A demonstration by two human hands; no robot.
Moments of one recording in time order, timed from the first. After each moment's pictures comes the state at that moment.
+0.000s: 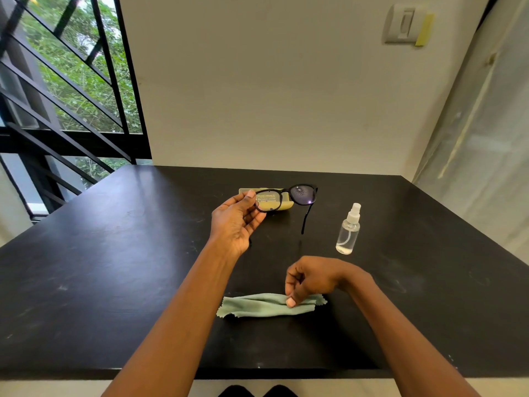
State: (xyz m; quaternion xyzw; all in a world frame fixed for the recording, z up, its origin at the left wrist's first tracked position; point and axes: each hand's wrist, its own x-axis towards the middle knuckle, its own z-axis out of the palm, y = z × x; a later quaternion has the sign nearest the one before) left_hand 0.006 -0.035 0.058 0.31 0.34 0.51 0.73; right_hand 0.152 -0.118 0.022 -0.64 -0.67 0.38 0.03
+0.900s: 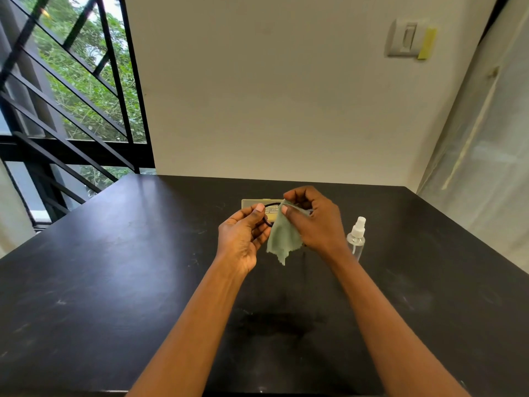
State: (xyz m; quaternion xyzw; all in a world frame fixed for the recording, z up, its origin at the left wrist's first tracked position) left_hand 0.010 -0.039 0.055 0.33 0.32 0.51 0.73; right_hand 0.130 -0.092 0.072 -0.58 -0.58 0.07 0.57
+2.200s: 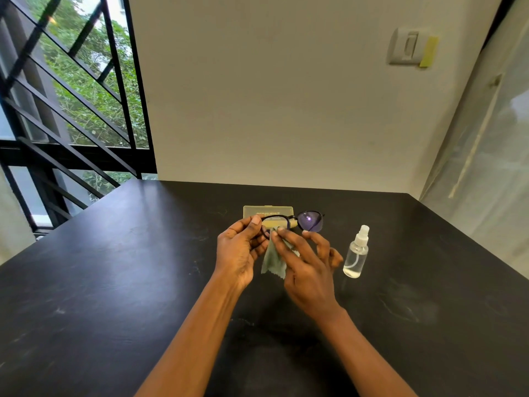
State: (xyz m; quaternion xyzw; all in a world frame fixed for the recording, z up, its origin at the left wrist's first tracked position) left_hand 0.006 -0.033 0.041 0.37 0.28 0.53 0.71; right_hand 0.125 -0.086 -0.017 -0.59 -0.60 -0.38 0.39
